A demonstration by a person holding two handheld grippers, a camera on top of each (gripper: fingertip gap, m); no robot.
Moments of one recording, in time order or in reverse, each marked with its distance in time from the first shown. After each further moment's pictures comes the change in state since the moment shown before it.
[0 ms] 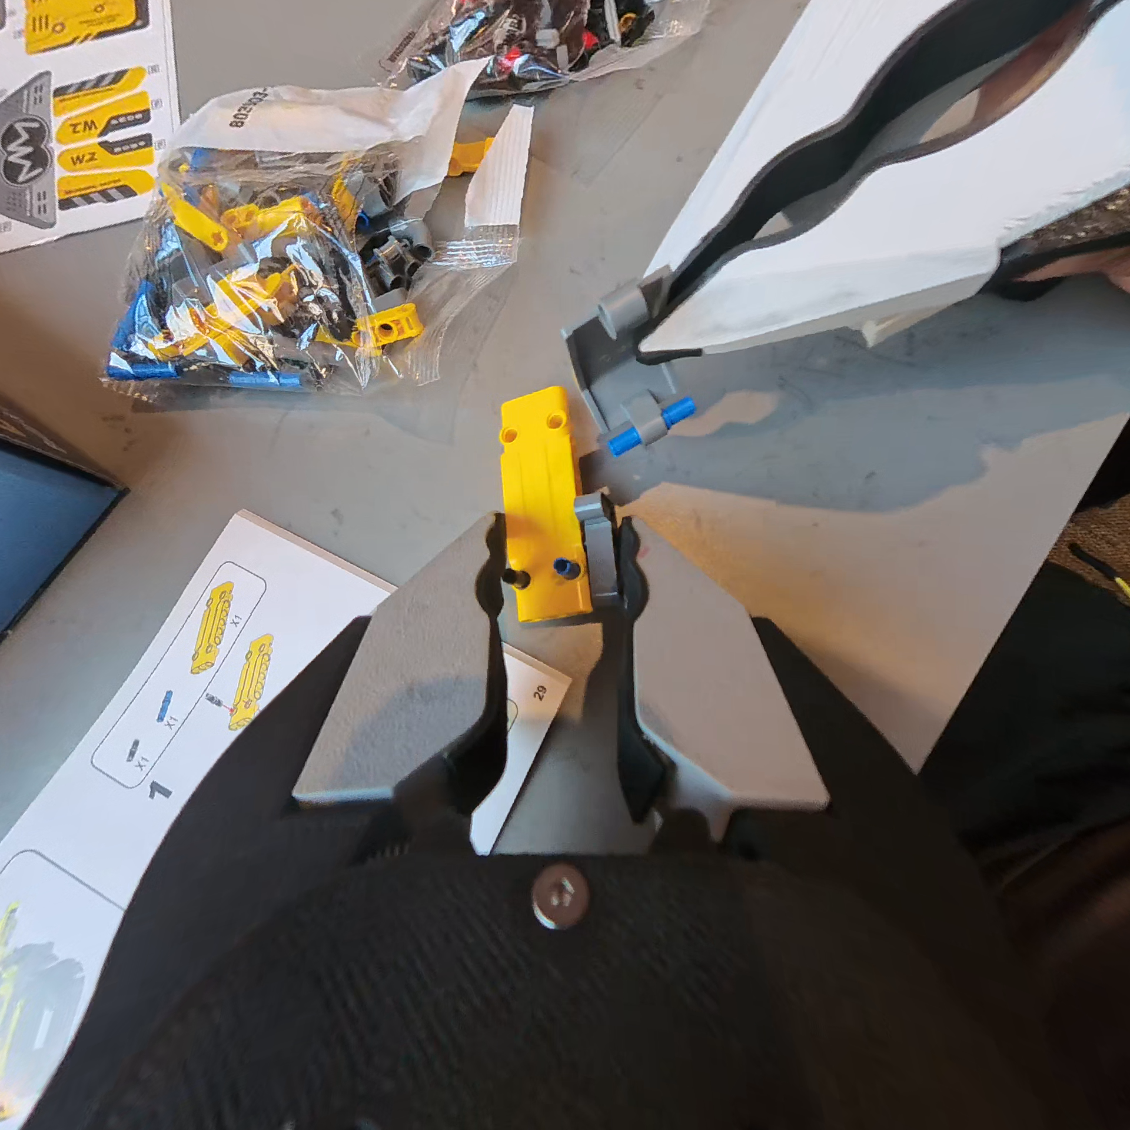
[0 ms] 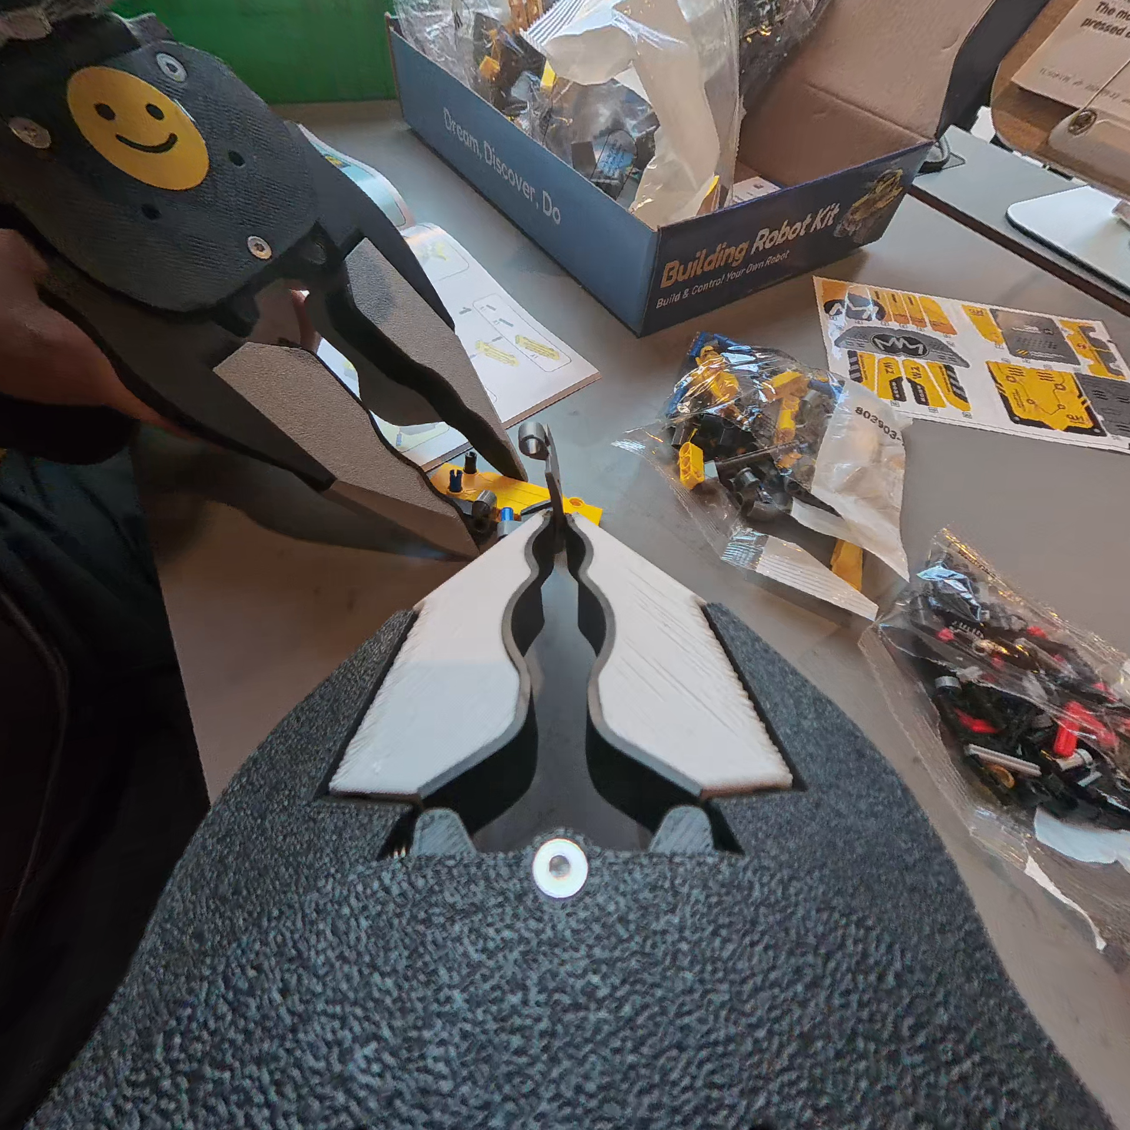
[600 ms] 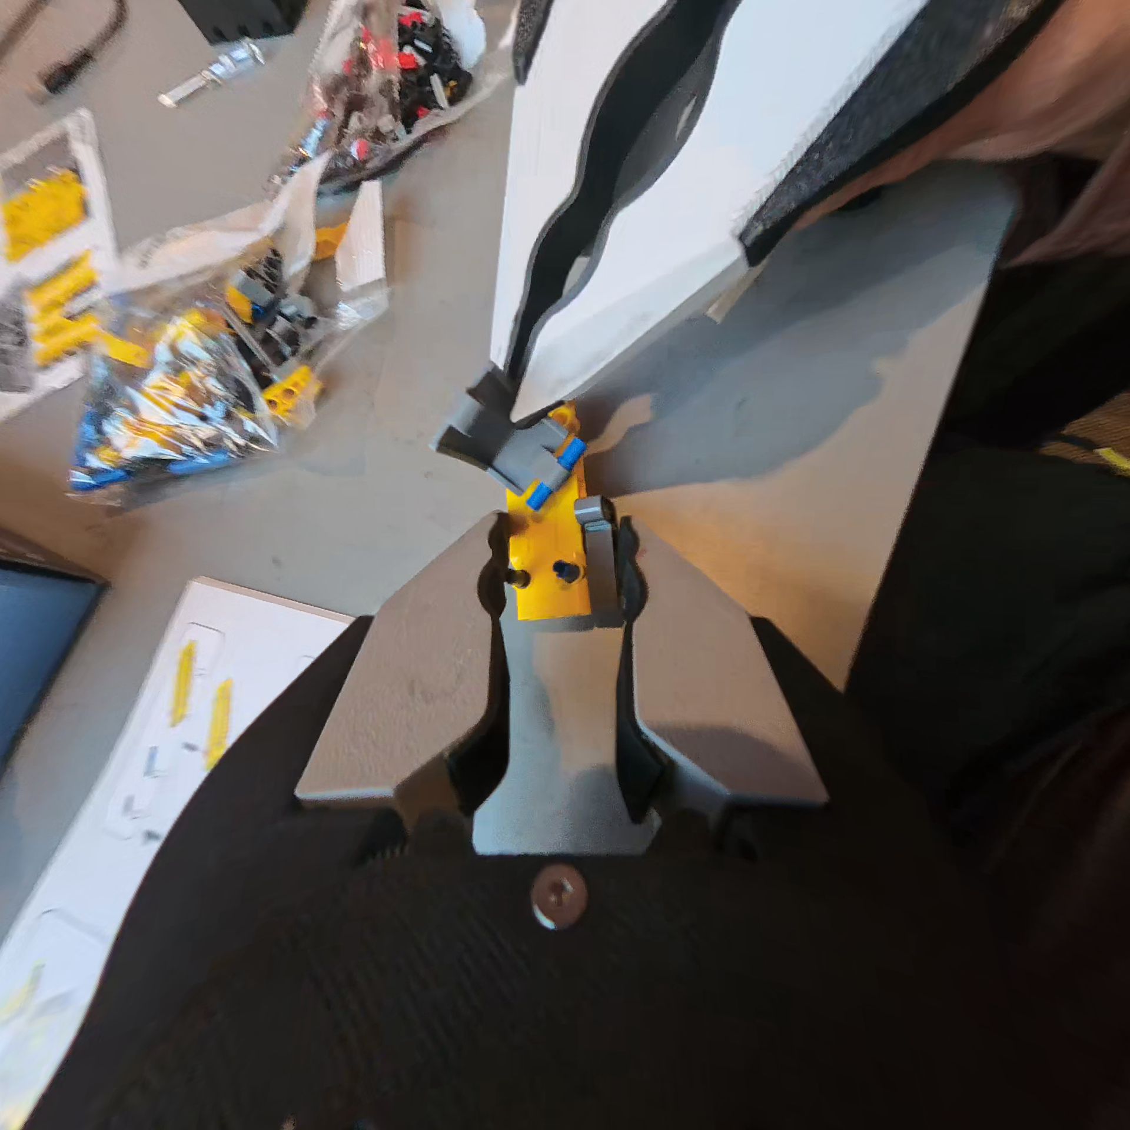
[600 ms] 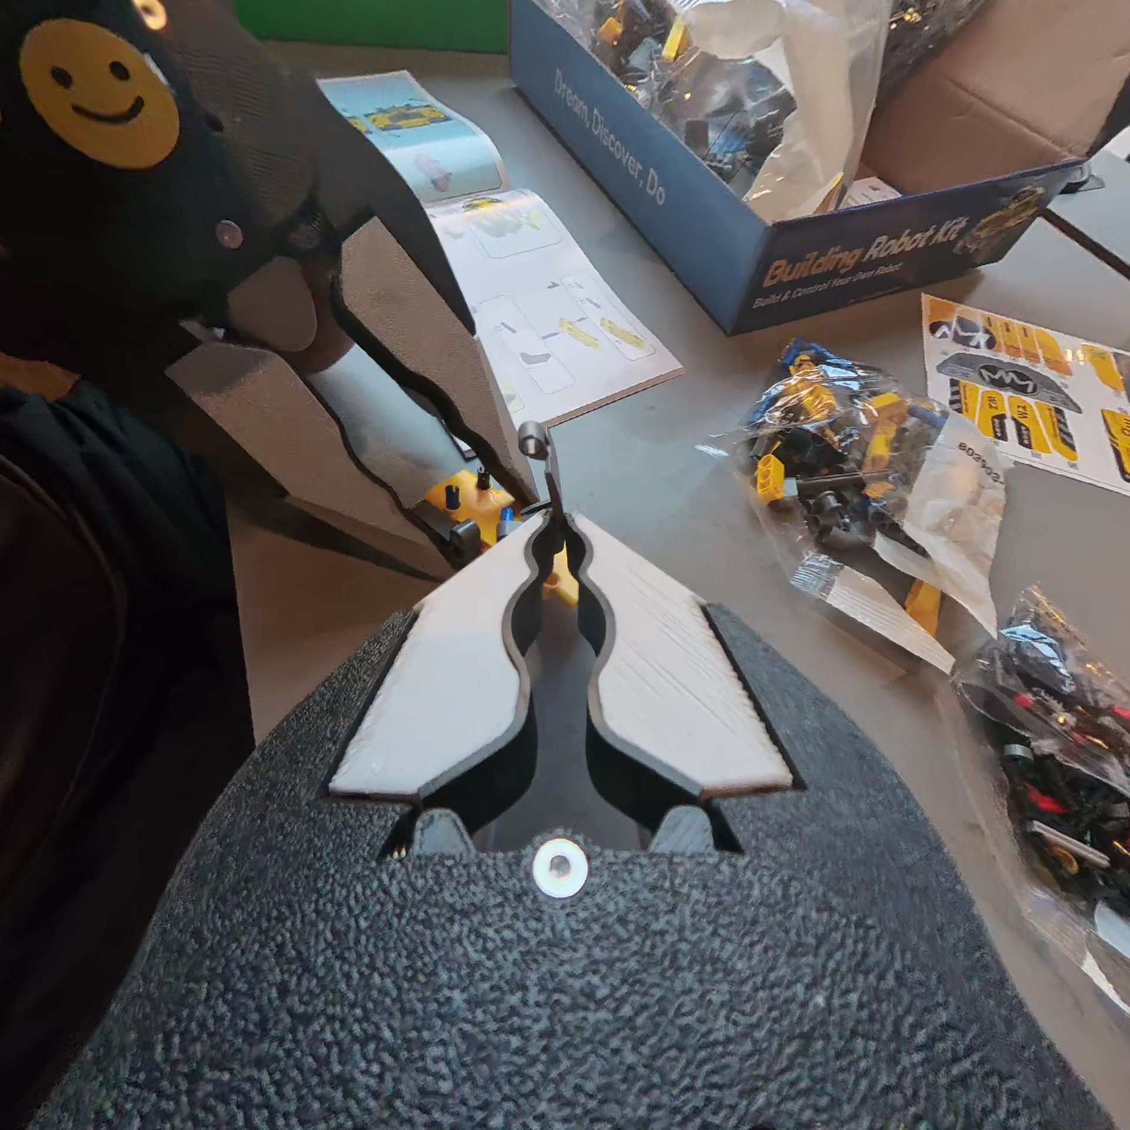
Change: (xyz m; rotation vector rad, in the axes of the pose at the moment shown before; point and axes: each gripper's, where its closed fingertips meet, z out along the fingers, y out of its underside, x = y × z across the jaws) left arm 0.034 0.005 -0.012 0.078 0.048 0.241; right arm -0.026 0.006 0.003 -0.040 -0.123 -0.098
